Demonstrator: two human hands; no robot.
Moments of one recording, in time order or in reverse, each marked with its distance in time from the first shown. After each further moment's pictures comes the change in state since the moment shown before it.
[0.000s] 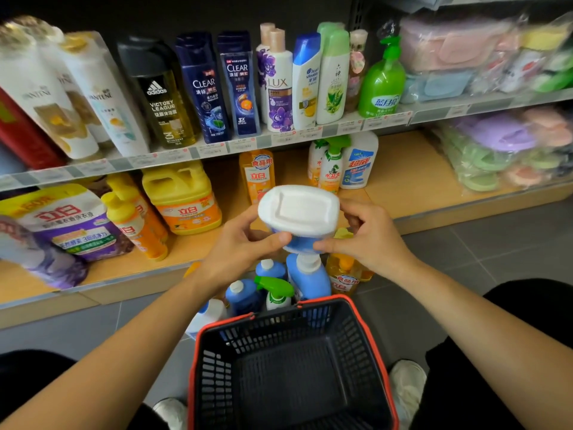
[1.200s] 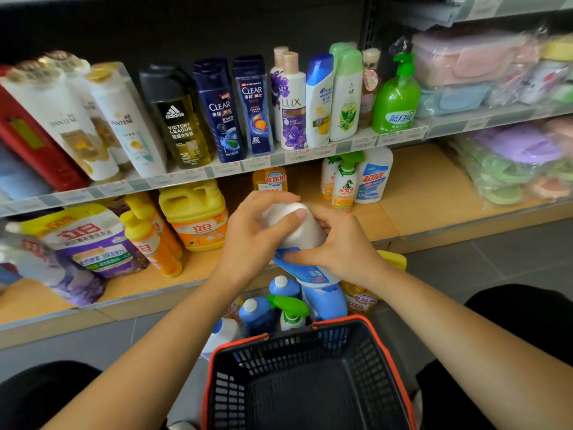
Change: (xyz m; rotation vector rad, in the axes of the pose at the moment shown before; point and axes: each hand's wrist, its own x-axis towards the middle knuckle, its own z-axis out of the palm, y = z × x) left_hand 0.023 0.035 -0.001 0.359 0.321 0.251; right_hand 0.036 -0.028 0.048 0.132 -0.095 -0.060
